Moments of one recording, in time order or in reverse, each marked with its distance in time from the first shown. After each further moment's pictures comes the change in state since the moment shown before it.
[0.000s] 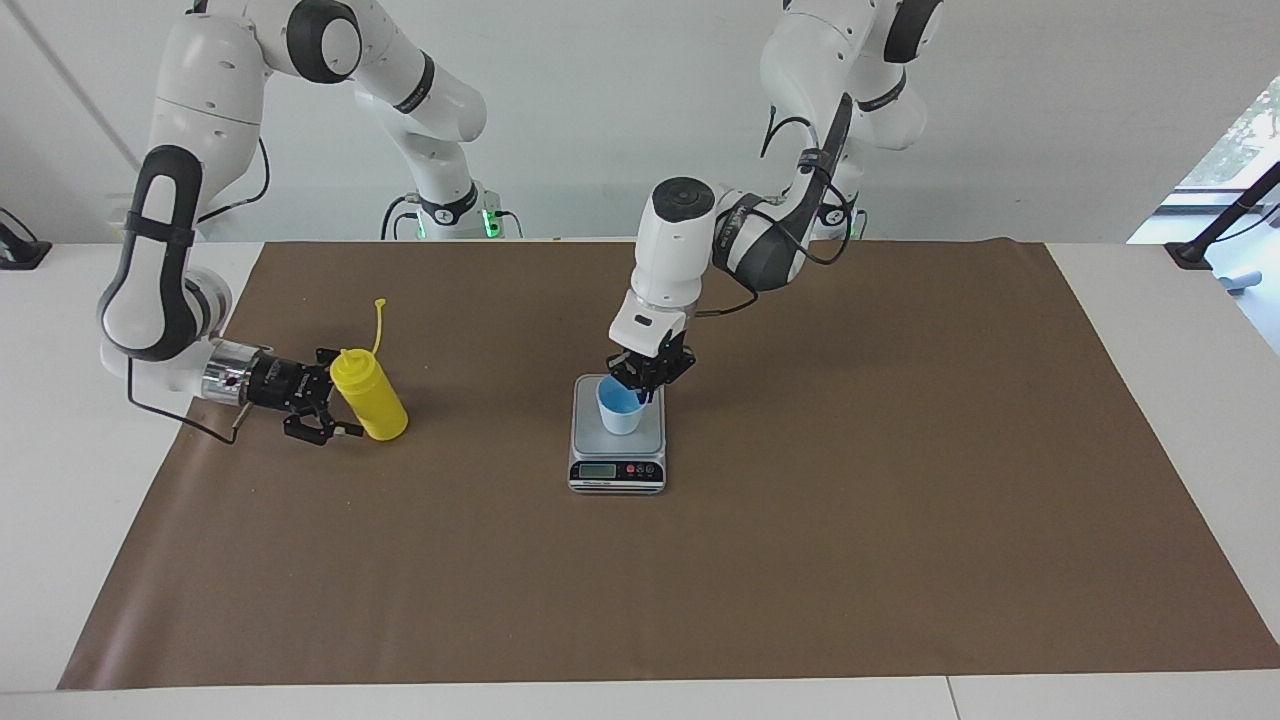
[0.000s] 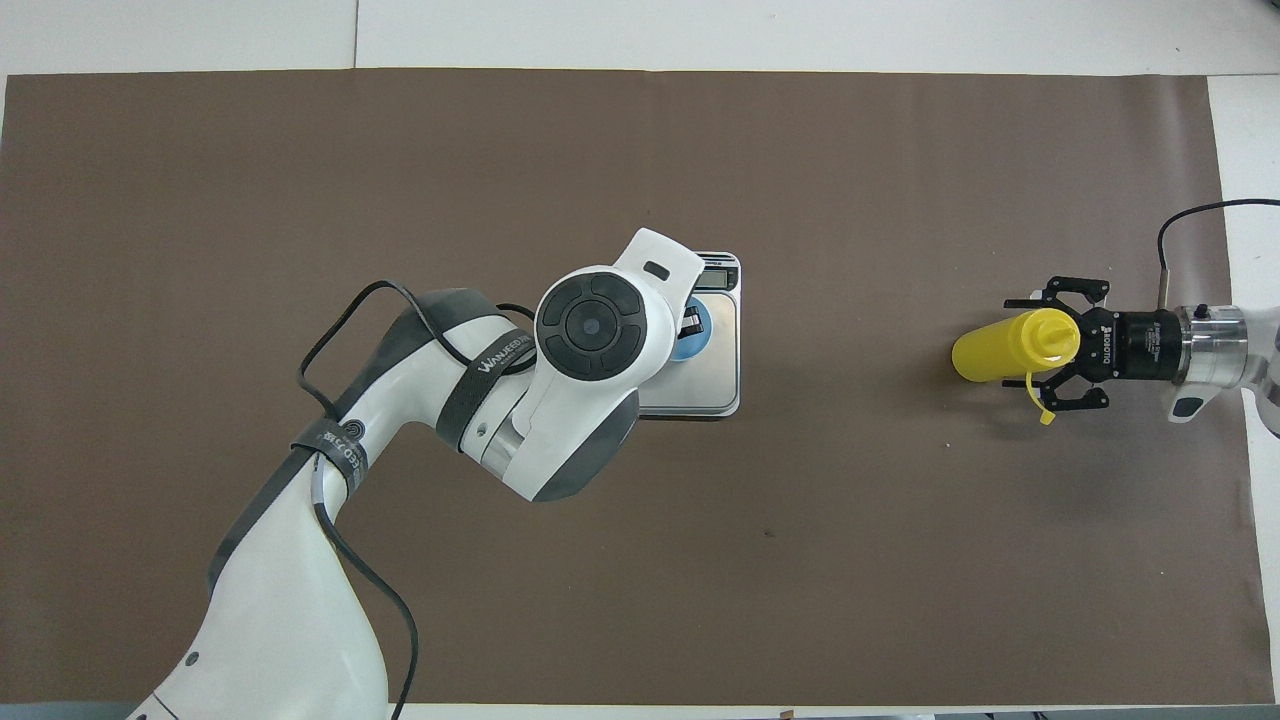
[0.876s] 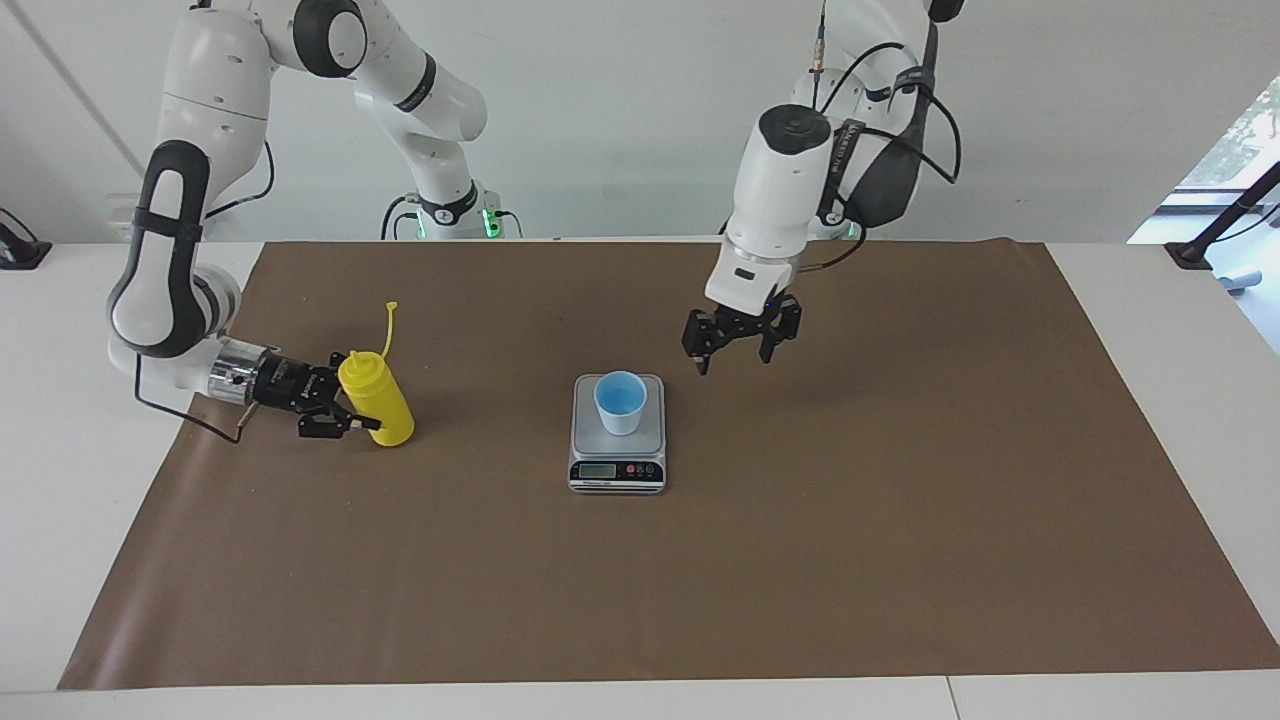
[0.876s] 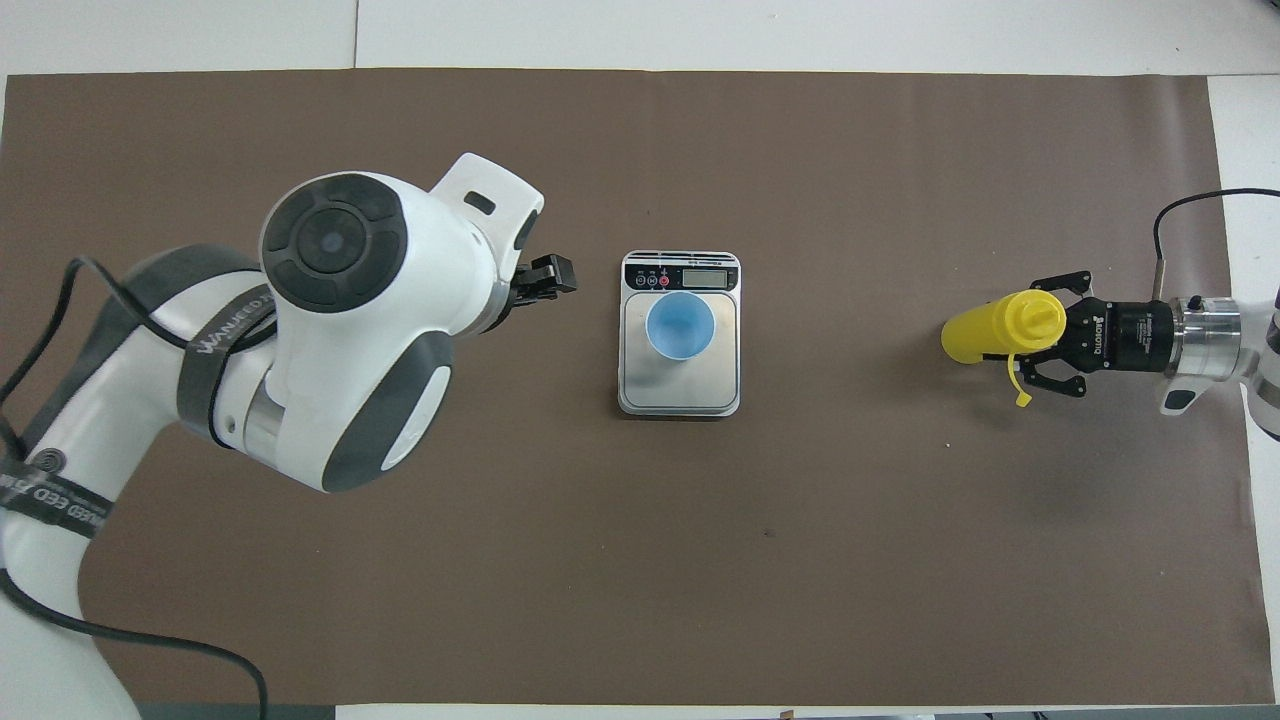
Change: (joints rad) left arm 0.185 -0.234 0.025 -0.050 0.005 -0.226 0.234; right arm 0.053 -0.054 -0.001 -0.015 0.033 0.065 0.050
